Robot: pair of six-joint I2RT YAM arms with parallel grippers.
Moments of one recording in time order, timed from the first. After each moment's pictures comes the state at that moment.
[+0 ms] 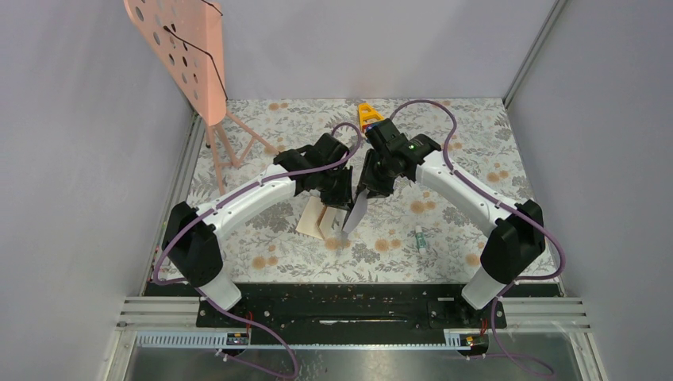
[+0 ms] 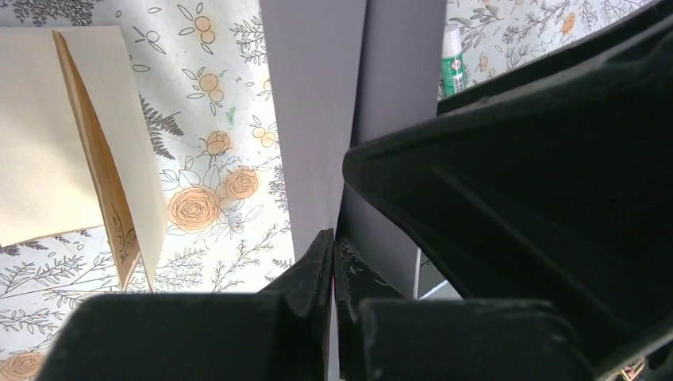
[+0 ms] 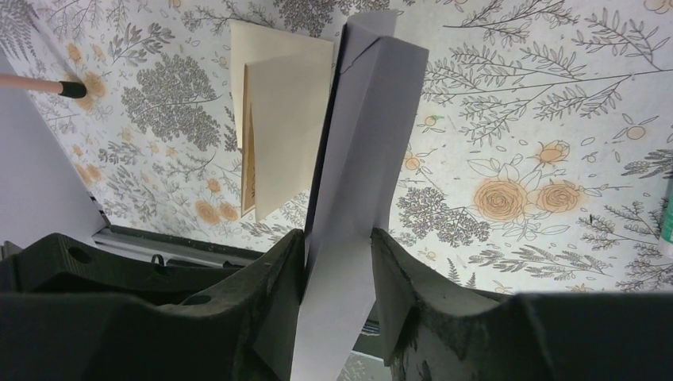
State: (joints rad) left arm -0.76 1.62 1.41 -0.77 0.25 -0.63; right arm 0.66 1.65 1.50 -0.93 -0.05 0.90
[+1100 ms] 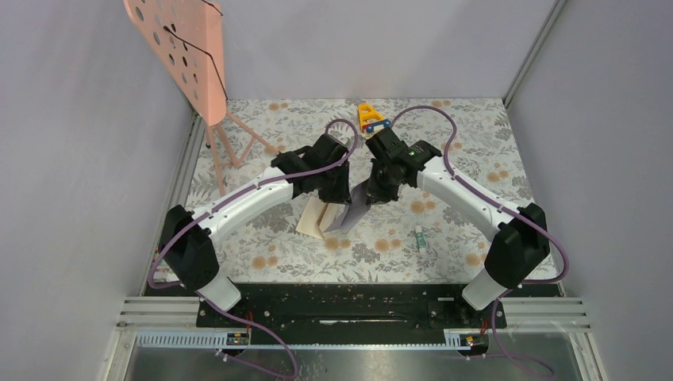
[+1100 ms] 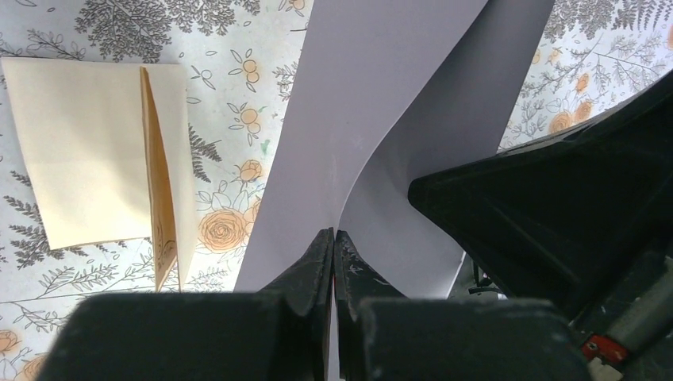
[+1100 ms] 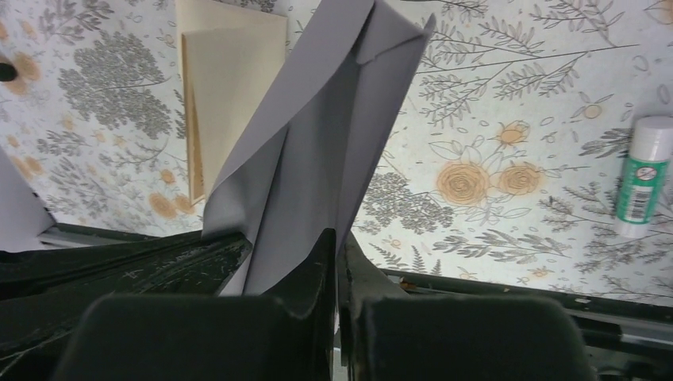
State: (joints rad) left arm -0.77 1.59 1.39 -0.74 0.10 -0.66; right arm 0.67 1.61 1.43 -0.95 -0.02 0.88
